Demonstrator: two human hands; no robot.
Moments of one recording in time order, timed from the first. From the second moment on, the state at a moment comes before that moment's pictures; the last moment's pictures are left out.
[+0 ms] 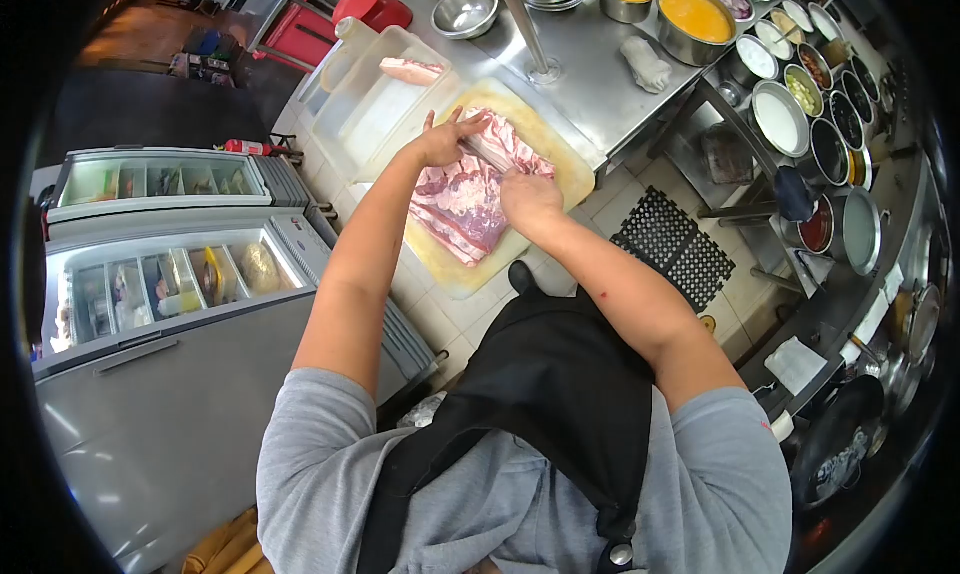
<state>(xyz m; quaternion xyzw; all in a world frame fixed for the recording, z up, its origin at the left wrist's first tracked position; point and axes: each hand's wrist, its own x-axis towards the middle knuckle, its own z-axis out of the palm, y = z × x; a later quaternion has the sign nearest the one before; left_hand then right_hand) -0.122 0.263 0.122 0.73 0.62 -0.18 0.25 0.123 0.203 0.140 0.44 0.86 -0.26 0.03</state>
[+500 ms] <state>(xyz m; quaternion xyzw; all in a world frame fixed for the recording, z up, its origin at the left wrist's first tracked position) -0.121 0.263 0.123 0.75 0.60 -0.19 0.23 0.112 0.213 0.115 0.45 0.85 -0.29 0.01</state>
